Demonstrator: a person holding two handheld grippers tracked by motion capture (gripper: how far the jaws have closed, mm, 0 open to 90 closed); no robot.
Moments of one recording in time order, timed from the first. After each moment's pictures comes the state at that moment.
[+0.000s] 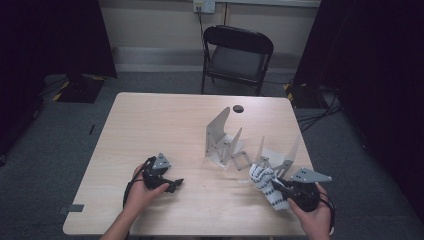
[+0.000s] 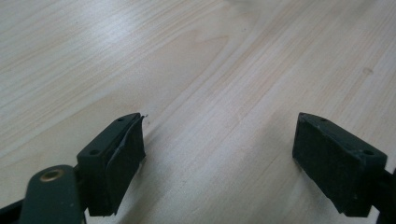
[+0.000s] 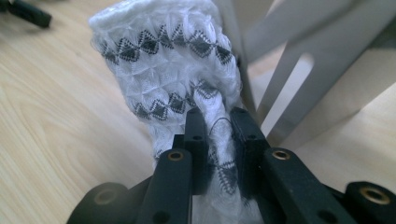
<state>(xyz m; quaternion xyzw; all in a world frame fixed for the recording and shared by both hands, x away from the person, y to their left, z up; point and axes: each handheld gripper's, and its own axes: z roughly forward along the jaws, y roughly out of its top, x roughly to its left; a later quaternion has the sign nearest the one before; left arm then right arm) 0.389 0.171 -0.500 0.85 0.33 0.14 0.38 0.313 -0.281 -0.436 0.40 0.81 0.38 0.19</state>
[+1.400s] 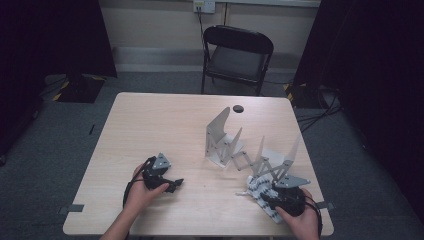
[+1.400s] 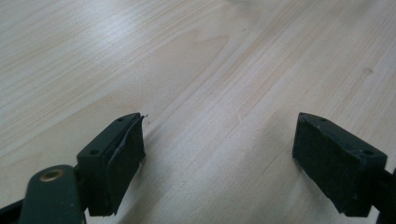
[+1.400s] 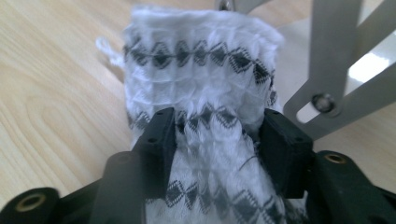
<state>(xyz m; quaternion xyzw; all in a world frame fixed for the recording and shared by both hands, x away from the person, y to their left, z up) 0.389 0.171 -0.500 0.85 0.33 0.14 0.38 0.321 -0.264 -0.480 0.38 0.85 0.32 0.17</state>
